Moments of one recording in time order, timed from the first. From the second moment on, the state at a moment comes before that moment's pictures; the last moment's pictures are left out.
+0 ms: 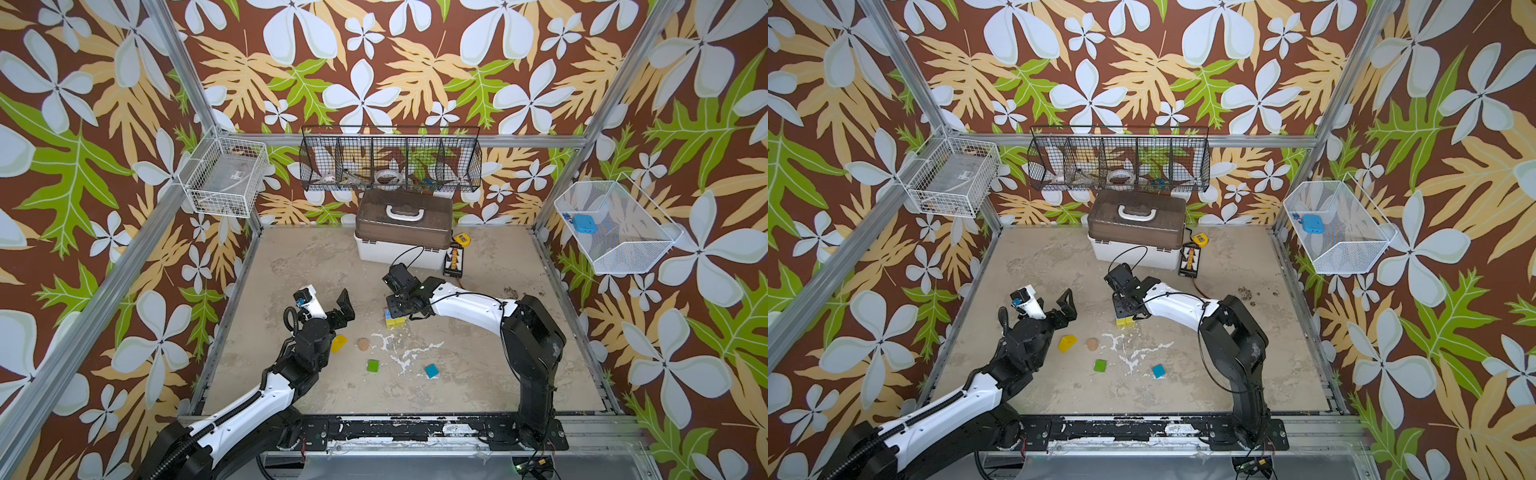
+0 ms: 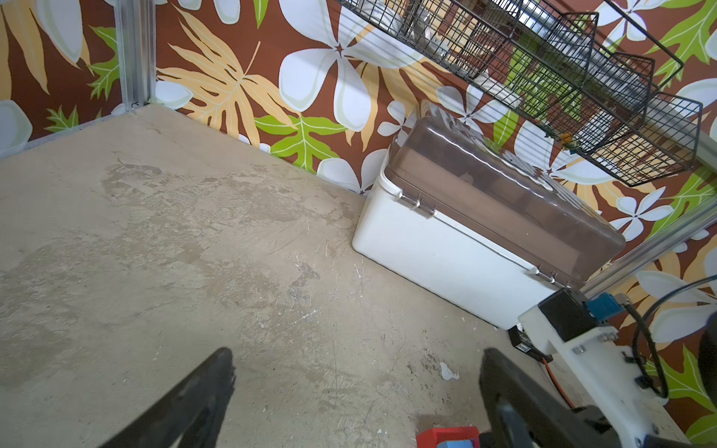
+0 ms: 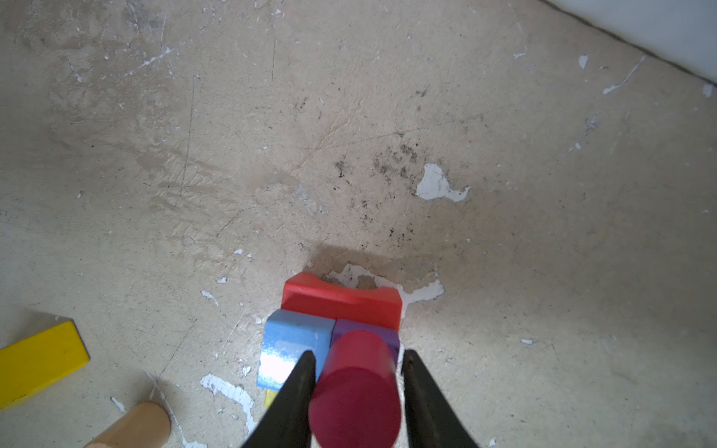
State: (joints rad) left arm -0.58 0.89 0.29 0.43 -0.56 -0.56; right arm 0.80 1.94 1.43 -0.58 0.18 0.44
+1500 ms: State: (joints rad) left arm -0.58 0.88 0.29 0.43 -0.56 -0.56; right arm 0.80 1.94 1.43 -0.58 0.18 0.45
